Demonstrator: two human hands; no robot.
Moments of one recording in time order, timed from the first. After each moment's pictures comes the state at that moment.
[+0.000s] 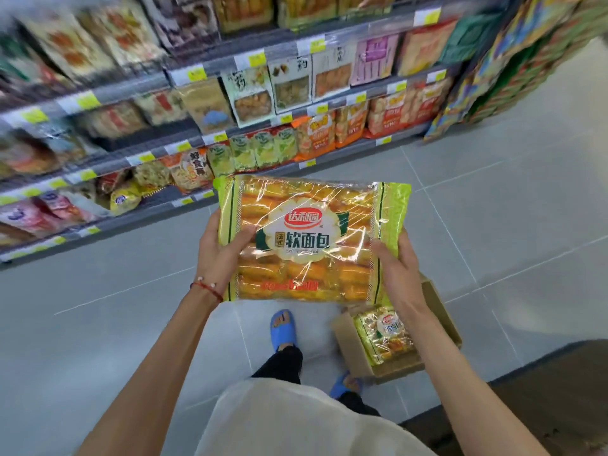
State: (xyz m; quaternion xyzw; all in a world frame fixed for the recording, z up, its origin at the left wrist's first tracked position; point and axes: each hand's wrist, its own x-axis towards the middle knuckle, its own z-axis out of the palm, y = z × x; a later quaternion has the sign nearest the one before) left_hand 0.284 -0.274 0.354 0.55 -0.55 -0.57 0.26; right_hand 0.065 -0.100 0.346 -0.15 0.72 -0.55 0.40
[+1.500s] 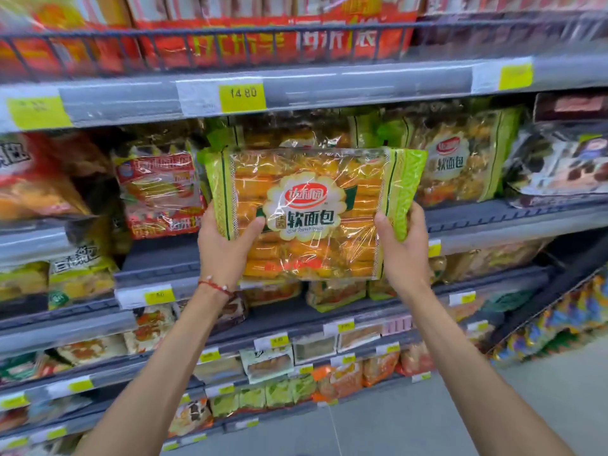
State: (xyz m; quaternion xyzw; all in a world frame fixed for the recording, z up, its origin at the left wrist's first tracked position) left_hand 0.004 -0.791 0.572 0.48 -0.63 -0.35 0.51; right_hand -0.232 -0.673 0.560 -0.38 0.66 -0.63 0.15
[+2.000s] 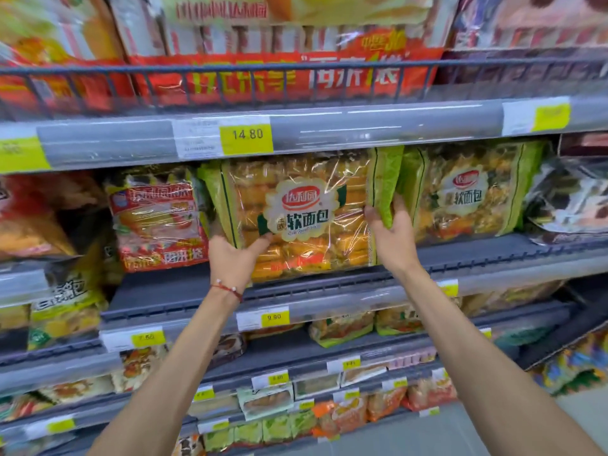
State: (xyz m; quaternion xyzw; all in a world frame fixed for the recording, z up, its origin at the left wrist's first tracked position) left_hand -0.031 -0.855 0.574 0.49 -0.59 -0.38 0.52; right_hand -0.272 -0.783 0.585 -0.41 0.67 -0.59 0.19
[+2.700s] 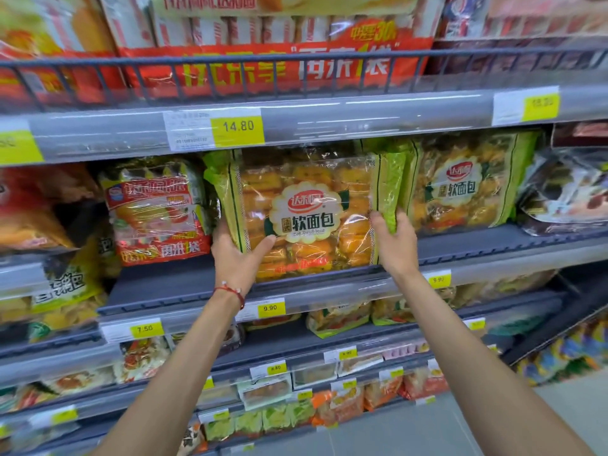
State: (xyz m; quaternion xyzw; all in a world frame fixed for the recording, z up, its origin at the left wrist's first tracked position) left_hand -0.035 -0.848 0.554 0.50 -0.60 -0.39 0.48; right_hand -0.278 -0.765 0.562 -0.35 0.72 -0.57 0.18
